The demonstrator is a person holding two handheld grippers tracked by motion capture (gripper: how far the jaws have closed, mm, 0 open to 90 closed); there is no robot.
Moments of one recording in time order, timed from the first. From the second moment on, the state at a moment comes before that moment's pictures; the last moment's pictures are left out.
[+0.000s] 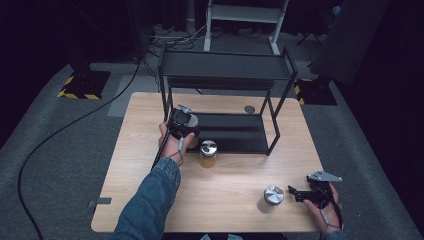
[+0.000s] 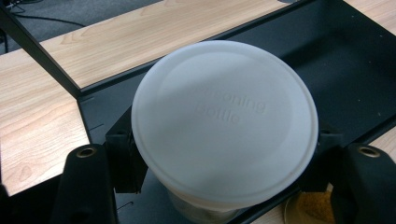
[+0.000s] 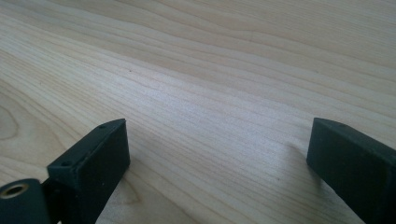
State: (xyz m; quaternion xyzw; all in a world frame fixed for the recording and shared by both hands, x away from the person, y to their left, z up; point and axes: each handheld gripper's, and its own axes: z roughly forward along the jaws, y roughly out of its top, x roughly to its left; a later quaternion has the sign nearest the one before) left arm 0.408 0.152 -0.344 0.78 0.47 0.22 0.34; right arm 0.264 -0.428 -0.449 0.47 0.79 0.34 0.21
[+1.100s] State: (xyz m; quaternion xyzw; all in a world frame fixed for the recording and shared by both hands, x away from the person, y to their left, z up) left arm 0.296 0.214 -0.317 0.73 0.45 0.27 0.44; right arm 0.267 -0.428 -0.448 0.47 0.79 0.34 0.21
